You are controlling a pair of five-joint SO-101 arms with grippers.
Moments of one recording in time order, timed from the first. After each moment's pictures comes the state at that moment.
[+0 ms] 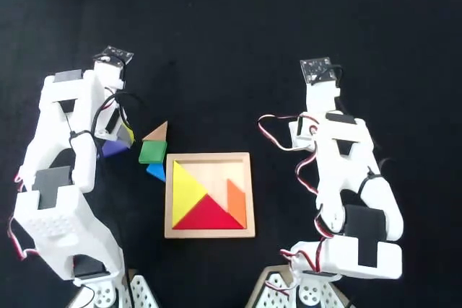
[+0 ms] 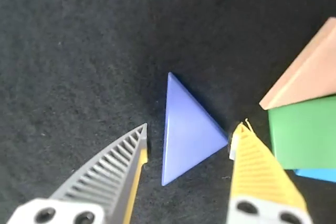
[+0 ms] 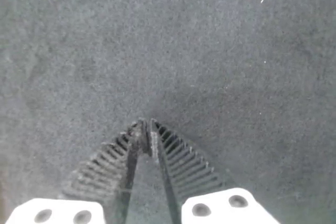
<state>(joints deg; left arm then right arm) -15.1 17.5 9.5 67.4 -31.2 7.7 -2.6 43.1 37.5 15.3</state>
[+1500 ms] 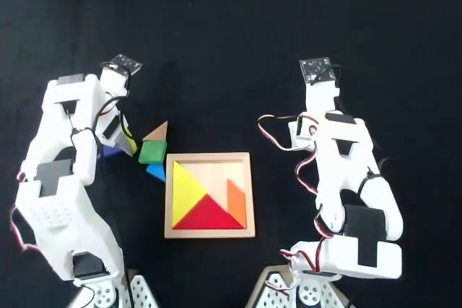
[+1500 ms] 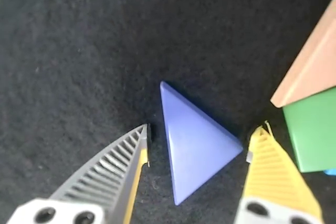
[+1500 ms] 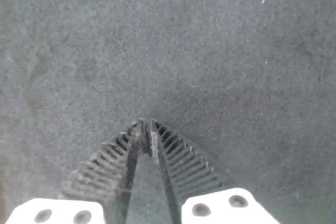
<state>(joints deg) -15.6 23.1 8.7 64.4 -40.7 7.6 -2.6 43.1 37.5 15.3</state>
